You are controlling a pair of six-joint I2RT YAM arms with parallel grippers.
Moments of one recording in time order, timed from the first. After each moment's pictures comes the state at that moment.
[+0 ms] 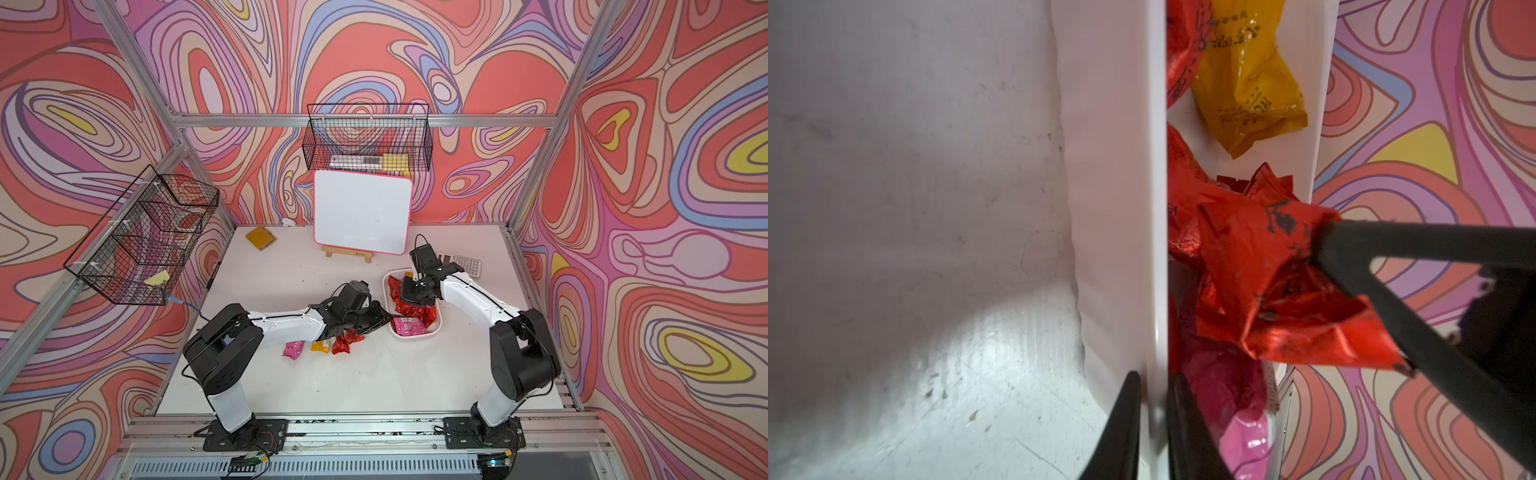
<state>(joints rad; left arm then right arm) -0.79 1.81 1.00 0.09 0.28 -1.11 0.39 1.60 1.18 -0.66 -0.20 0.54</state>
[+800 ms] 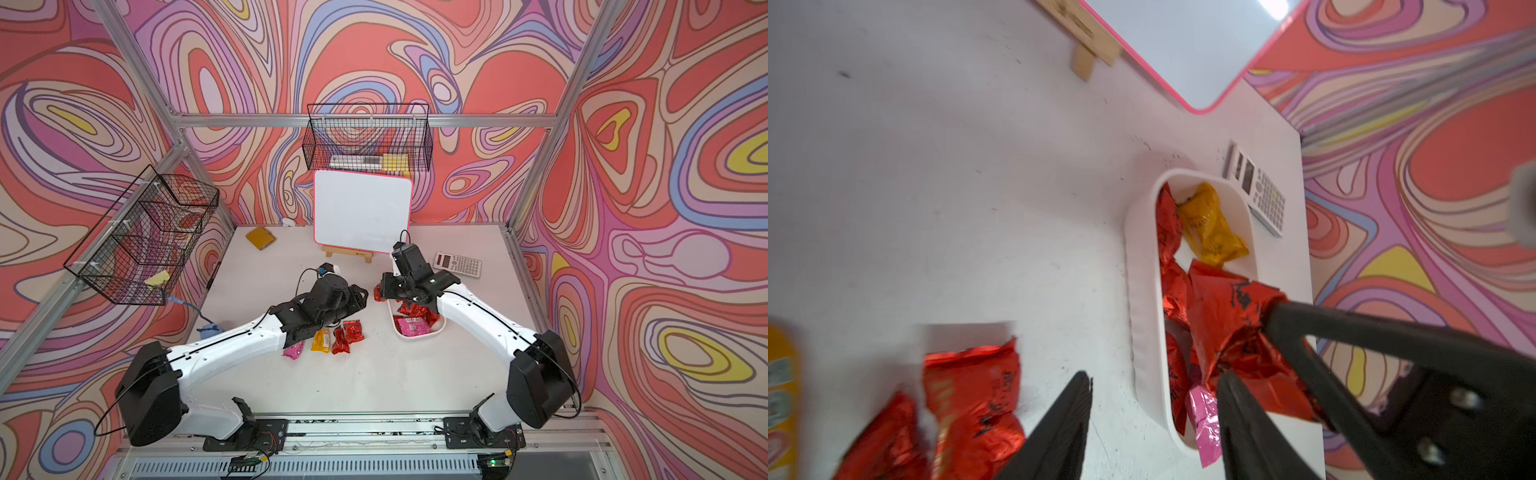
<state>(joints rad) -0.79 1.37 0.97 -0.26 -0.24 -1.09 0.60 1.53 1.22 -0.50 -0.12 0.53</state>
